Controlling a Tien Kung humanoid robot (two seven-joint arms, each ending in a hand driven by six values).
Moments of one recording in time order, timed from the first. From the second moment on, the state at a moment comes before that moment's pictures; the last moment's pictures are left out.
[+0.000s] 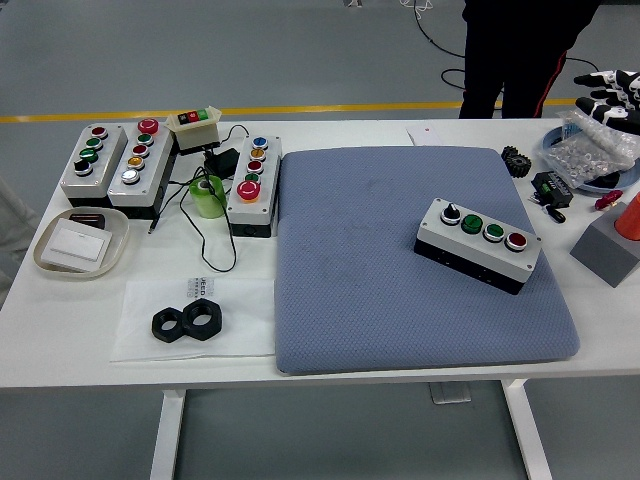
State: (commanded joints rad) left arm 0.07 0.14 -1.02 -0.18 1.15 -0.07 0.09; right arm 0.76 -0.86 0.85 1.24 -0.94 0.12 -0.01
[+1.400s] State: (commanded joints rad) left arm 0.06 0.13 -1.01 -0.18 1.16 -0.07 0.09; right arm 0.66 -0.75 0.84 1.19 -0.77 -0.02 0.08
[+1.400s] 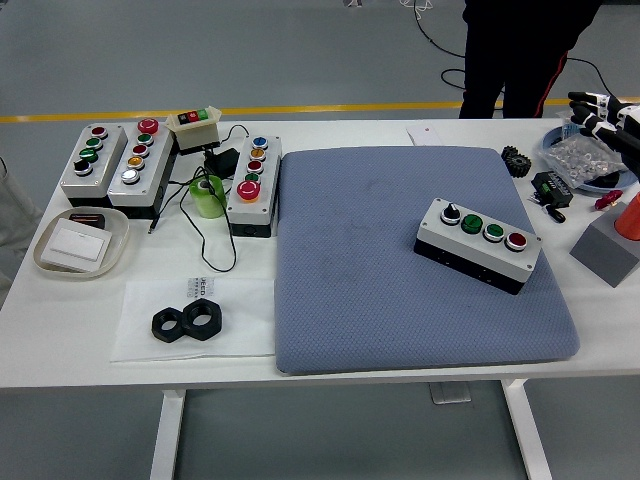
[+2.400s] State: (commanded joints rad) left arm 0.06 0.14 -1.00 -0.18 1.15 -0.07 0.08; right arm 0.68 -0.77 0.86 1.21 -0.89 0.02 0.03
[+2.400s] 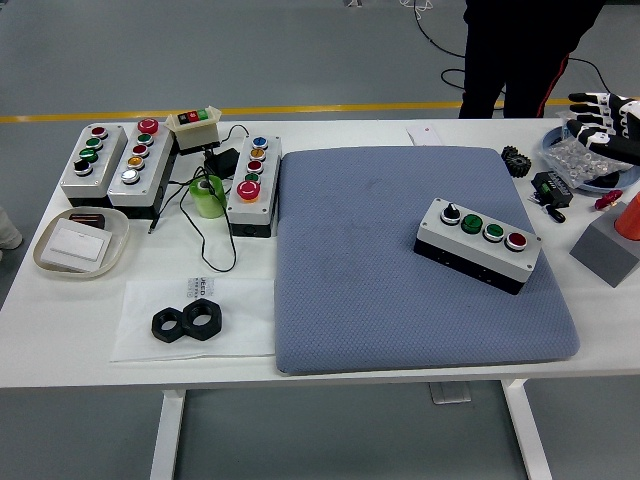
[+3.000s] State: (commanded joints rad) left arm 0.05 0.13 -1.00 -0.18 1.14 -0.07 0.08; right arm 0.68 -0.77 0.87 1.20 -0.90 0.03 0.03
